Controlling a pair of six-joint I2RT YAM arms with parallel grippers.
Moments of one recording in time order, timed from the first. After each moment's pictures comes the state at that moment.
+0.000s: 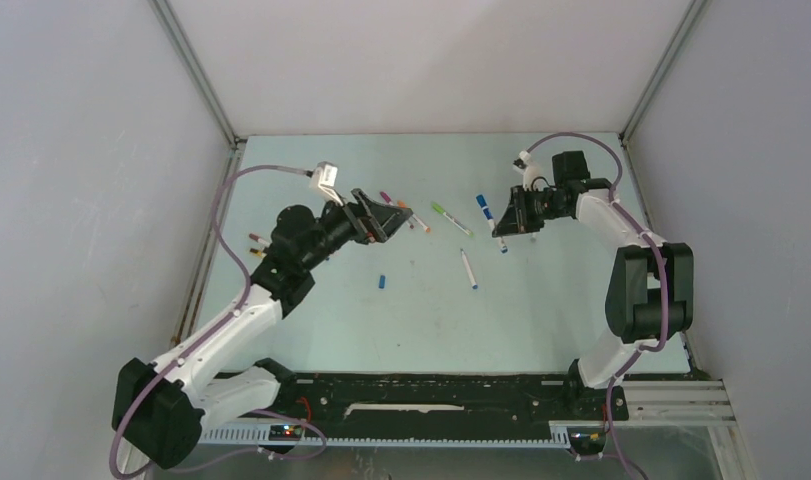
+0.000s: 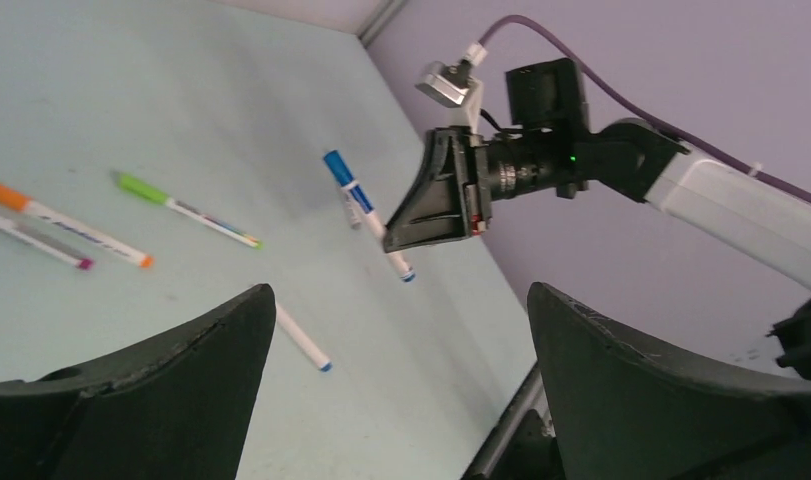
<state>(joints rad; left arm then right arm) -0.49 1.02 0.73 0.26 0.28 -0.72 0.08 1.69 1.23 -0.62 -0.79 -0.06</state>
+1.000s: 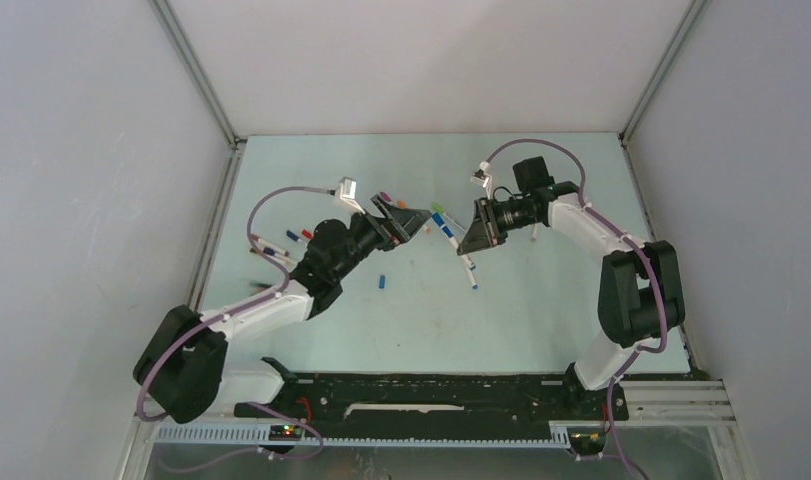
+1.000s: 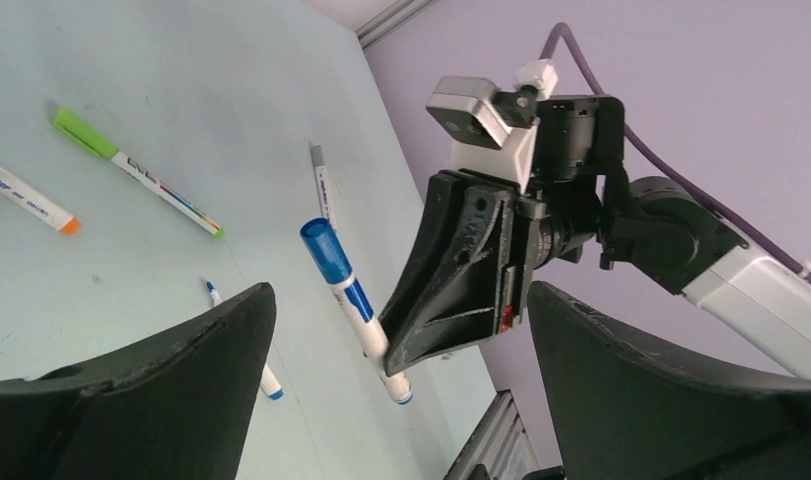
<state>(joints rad) -0.63 1.26 0.61 0.65 0.08 -0.97 0.27 1.69 1.23 -0.63 -1.05 -0.06</state>
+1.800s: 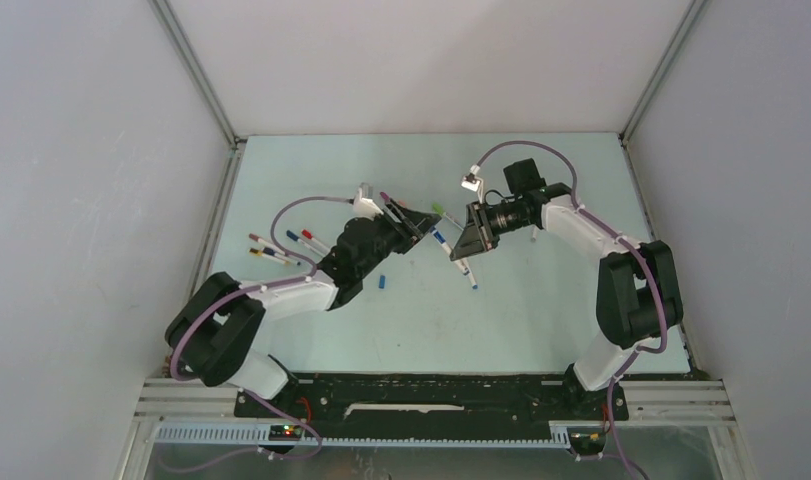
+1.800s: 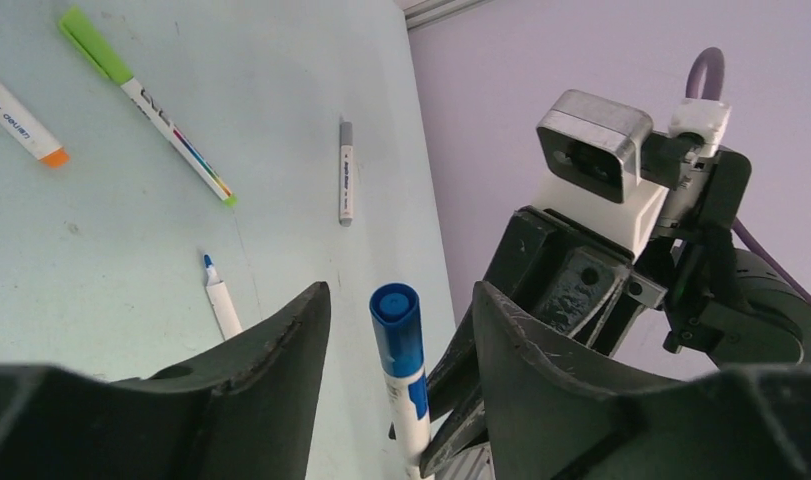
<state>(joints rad) -0.70 1.47 0.67 0.68 -0.04 -1.15 0.32 1.69 1.23 -0.63 -1.10 -0.09</state>
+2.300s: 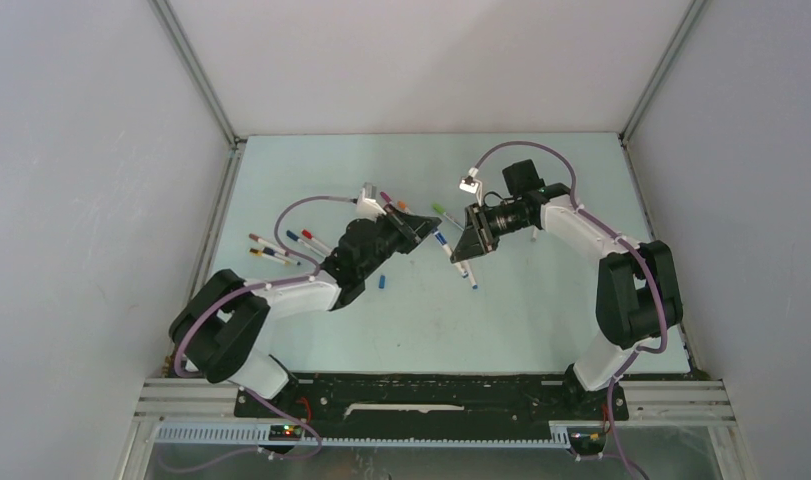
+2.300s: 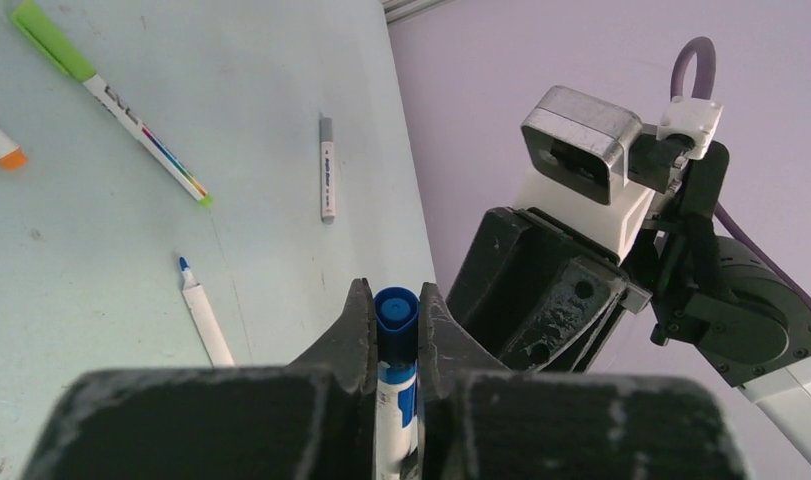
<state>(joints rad) -0.71 1.50 0.67 0.74 -0.02 -1.16 0.33 1.69 1.23 -0.64 -1.10 -0.15</state>
